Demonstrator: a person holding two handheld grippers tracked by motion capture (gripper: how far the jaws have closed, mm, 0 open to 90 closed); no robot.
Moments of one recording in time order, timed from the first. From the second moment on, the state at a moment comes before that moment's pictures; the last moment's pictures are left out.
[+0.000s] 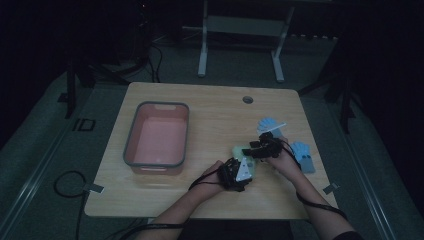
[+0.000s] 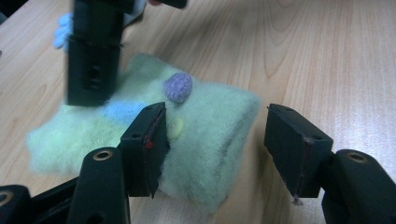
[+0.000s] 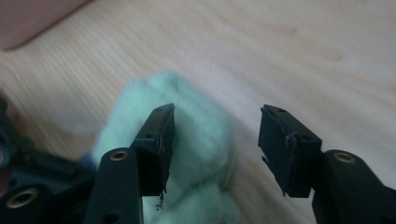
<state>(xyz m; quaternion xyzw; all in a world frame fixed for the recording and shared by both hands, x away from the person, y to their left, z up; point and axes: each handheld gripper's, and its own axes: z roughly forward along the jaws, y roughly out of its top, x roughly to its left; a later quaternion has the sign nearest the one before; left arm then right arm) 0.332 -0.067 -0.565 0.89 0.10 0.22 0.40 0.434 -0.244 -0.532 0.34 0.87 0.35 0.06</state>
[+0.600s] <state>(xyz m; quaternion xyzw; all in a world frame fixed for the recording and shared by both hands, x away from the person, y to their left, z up) 0.335 -0.058 -0.545 0.90 0.10 0.22 0.37 0.424 -0.232 -0.521 0.33 0.88 0.35 0.04</state>
